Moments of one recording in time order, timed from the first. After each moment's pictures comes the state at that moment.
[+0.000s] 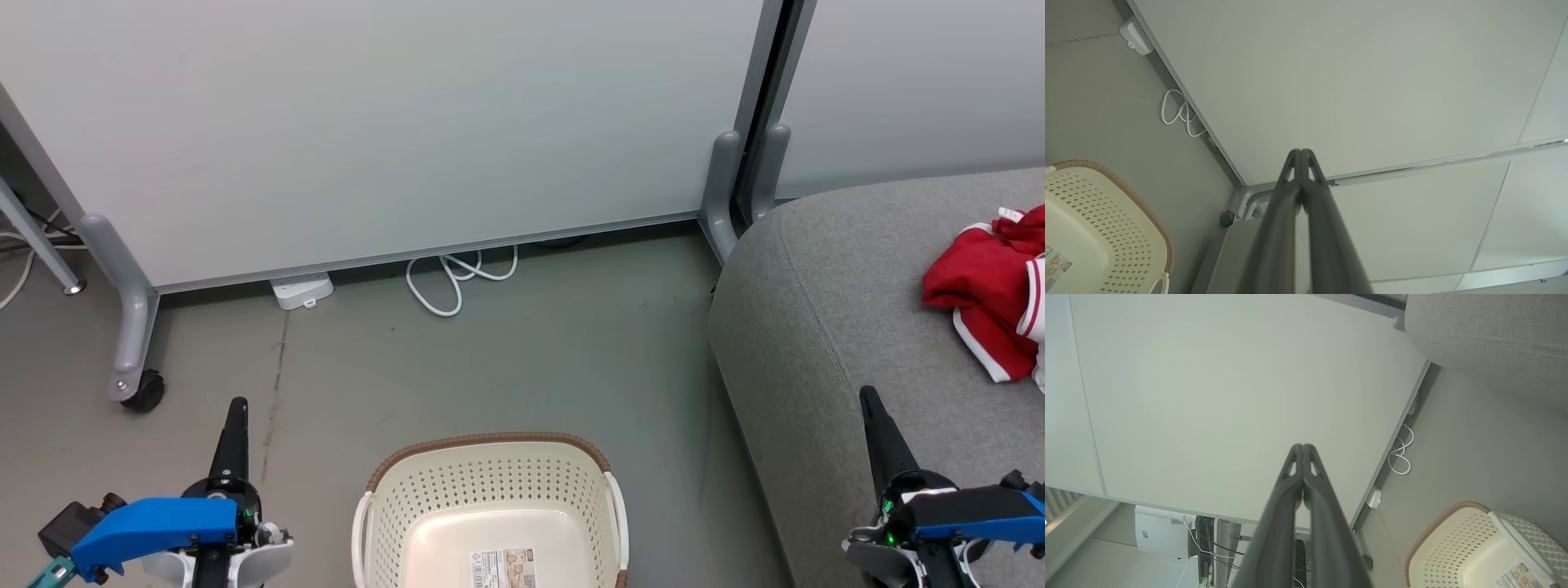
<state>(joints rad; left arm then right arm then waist) -0.09 0.05 0.08 0.25 -1.39 -0.12 0.06 -0.09 -0.05 -0.11 0.26 1.38 0.13 0.06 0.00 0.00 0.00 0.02</state>
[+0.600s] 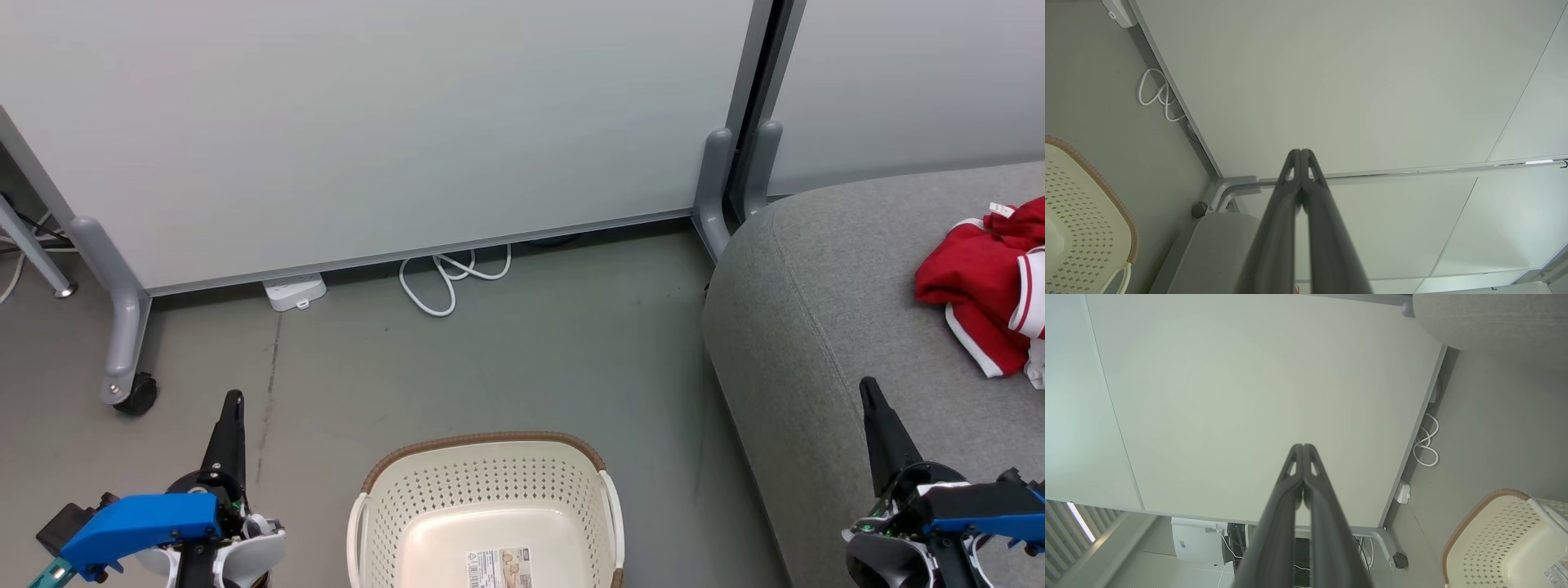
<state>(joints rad) -0.10 0.05 0.10 0.25 -1.53 -0.12 0.09 -0.10 -0.05 -0.11 0.25 1.52 0.13 0.09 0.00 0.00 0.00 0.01</state>
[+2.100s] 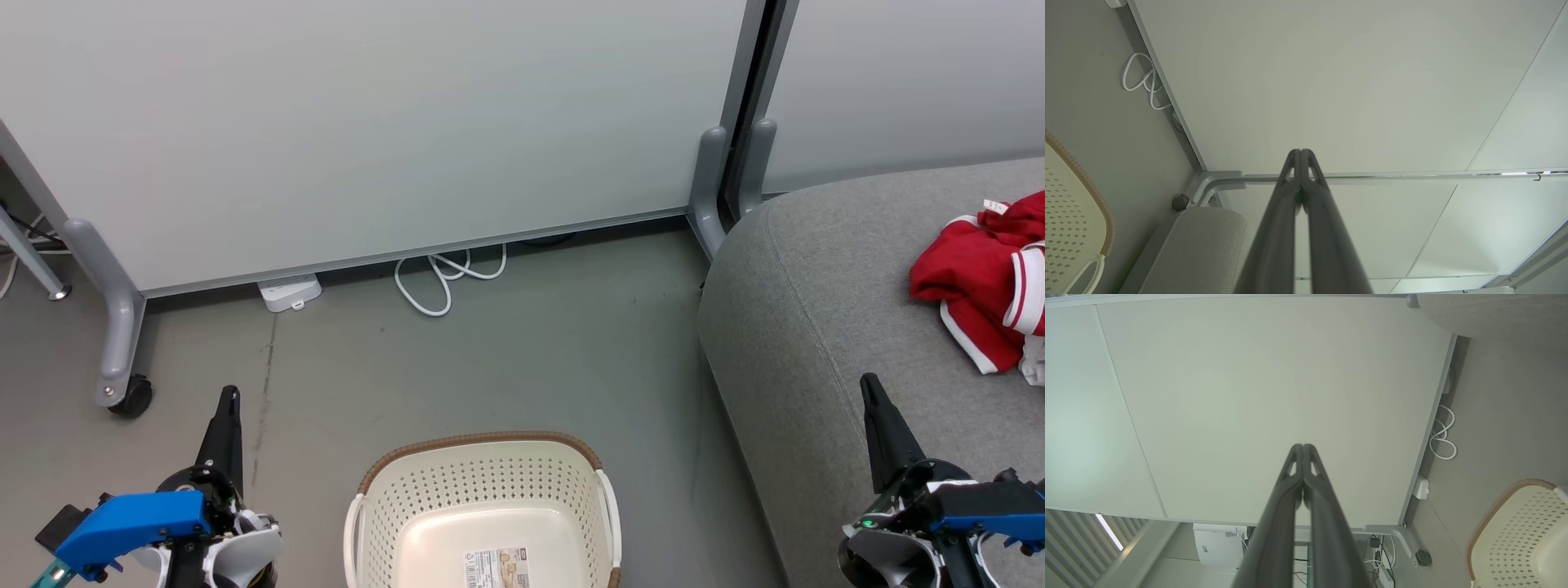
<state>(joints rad) -0.10 0.05 0.11 0.25 -1.61 -0.13 0.11 -0.10 -0.05 -0.11 0.25 1.61 0.13 0.11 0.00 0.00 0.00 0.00</state>
